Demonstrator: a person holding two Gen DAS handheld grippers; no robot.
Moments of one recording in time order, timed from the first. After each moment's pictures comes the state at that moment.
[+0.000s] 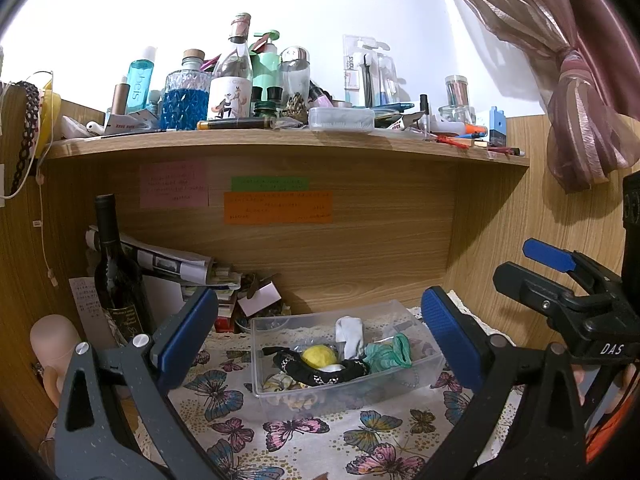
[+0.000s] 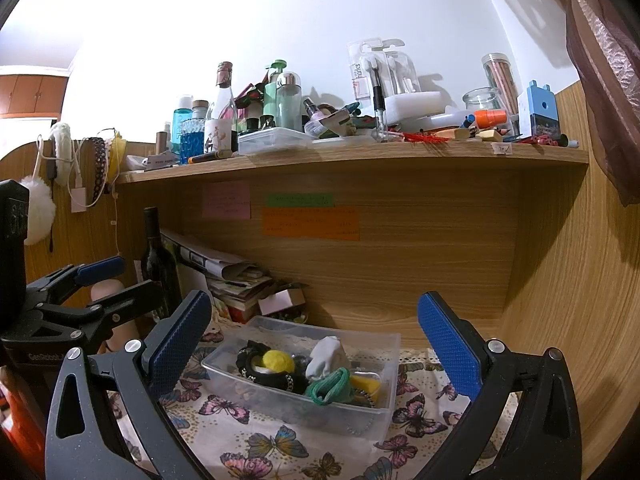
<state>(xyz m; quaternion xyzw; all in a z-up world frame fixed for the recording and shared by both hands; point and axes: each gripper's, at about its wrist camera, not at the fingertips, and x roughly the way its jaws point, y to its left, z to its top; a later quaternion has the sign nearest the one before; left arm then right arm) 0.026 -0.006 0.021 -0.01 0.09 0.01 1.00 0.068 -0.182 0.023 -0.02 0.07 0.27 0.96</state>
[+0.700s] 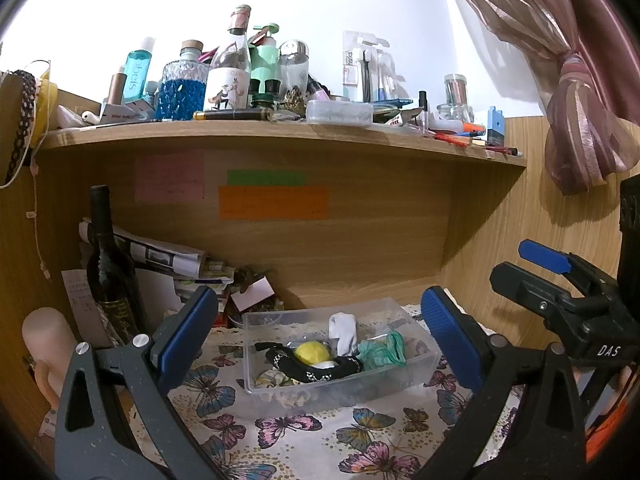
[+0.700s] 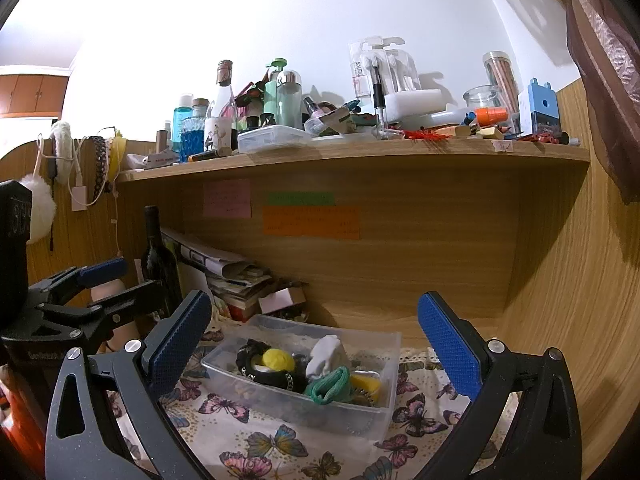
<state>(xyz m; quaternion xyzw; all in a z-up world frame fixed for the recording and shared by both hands) 0.031 -0.010 0.018 -0.02 0.10 0.01 0.99 0.069 -0.182 0.022 -0.02 0.08 0.27 0.96</state>
